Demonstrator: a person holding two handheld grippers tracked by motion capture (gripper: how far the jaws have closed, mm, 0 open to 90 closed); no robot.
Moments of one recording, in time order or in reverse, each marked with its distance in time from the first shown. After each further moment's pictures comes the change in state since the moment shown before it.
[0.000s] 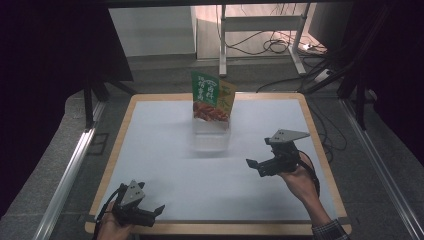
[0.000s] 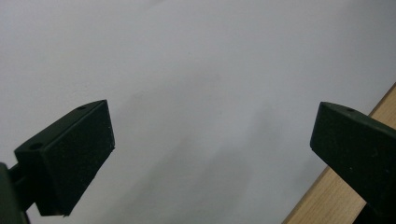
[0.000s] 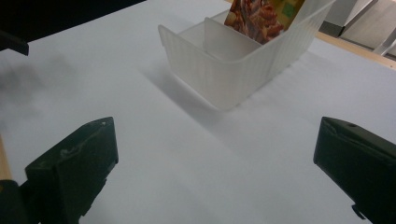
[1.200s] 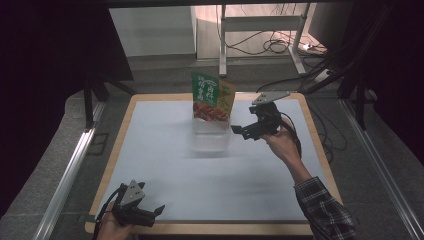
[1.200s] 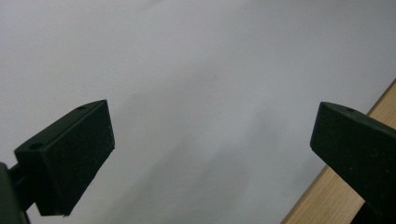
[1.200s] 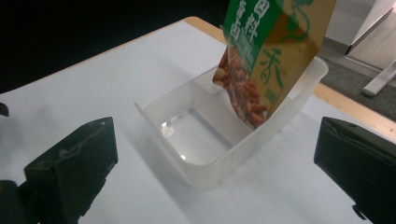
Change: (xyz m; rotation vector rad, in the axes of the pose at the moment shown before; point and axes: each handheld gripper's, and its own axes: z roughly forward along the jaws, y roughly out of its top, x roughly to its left) left arm 0.001 0.000 0.000 -0.002 -0.009 -0.005; right arm -0.035 0.084 0.046 -0.019 0.040 -0.006
